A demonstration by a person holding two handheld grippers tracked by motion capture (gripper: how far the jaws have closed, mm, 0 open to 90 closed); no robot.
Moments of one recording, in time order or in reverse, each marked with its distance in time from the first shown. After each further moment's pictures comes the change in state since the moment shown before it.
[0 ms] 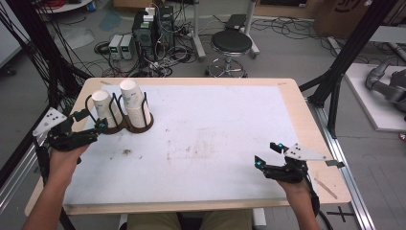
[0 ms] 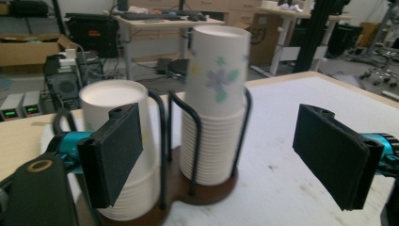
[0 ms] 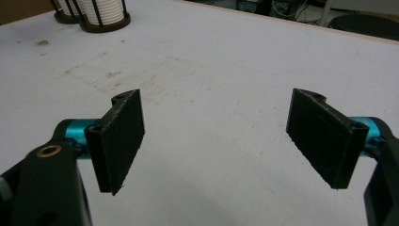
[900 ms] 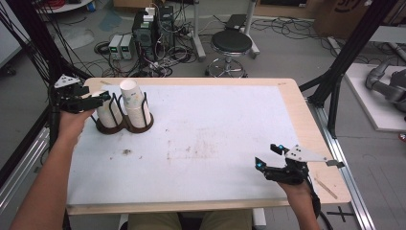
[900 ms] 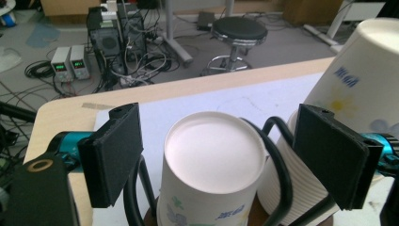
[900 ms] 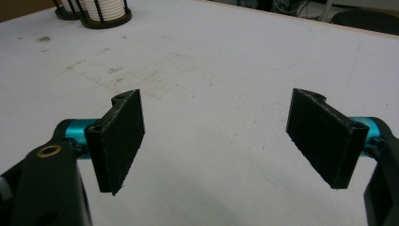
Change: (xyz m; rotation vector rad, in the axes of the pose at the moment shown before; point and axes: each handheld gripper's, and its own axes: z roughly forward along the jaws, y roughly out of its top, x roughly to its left) left arm 0.054 0.034 0.081 0.207 0.165 -0.032; right arm 0.001 -0.003 -0.003 0.011 0.001 0.003
